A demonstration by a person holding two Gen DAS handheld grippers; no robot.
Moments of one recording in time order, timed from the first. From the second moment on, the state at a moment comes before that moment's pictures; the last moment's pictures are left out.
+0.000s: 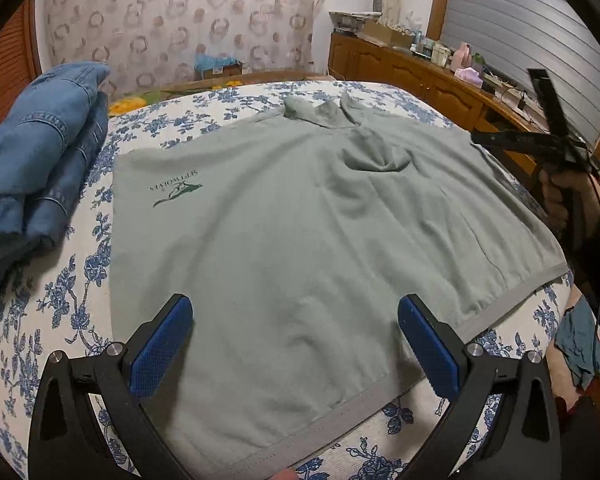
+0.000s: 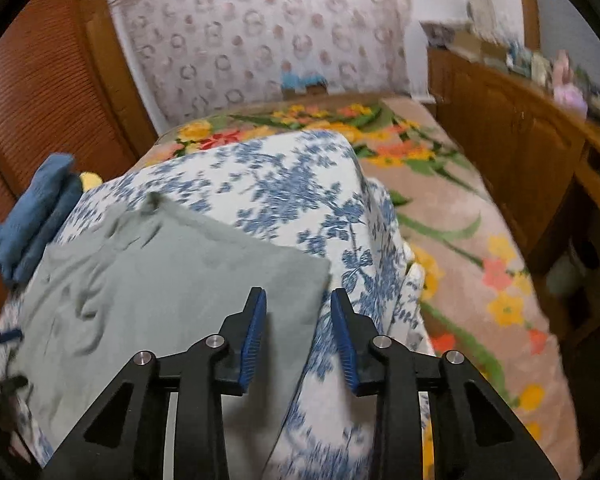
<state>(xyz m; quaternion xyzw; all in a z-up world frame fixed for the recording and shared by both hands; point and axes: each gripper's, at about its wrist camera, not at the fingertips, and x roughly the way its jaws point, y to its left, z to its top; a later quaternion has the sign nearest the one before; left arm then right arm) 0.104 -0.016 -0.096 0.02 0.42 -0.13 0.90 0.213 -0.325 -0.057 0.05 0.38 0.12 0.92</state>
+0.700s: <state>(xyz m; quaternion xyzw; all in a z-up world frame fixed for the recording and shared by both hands) 0.092 0.002 -0.084 0.00 0.40 -0.11 0.91 0.162 -0.306 0.003 0.00 0.35 0.08 0.94</state>
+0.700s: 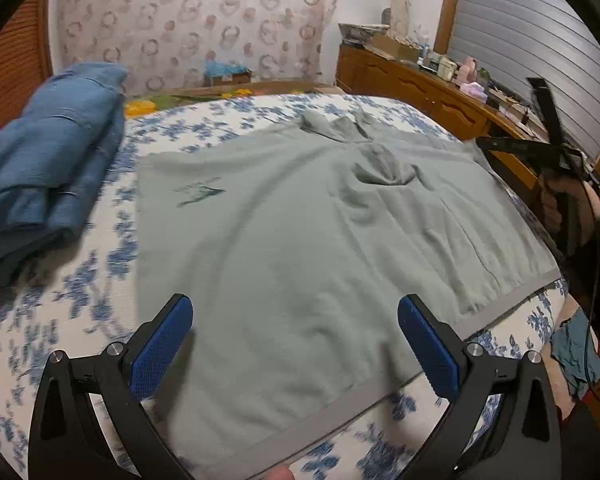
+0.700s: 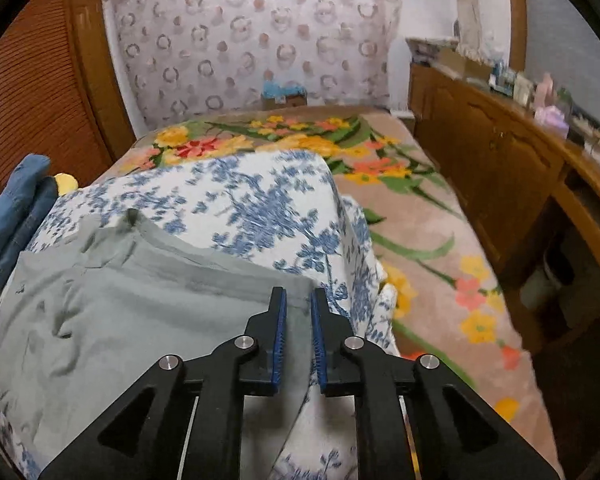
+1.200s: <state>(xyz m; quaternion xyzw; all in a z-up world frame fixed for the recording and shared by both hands) 0.049 0.060 -0.095 -0.04 0.41 -0.07 0.91 0.001 -0.245 -0.015 -0.01 0.28 0.19 0.94</state>
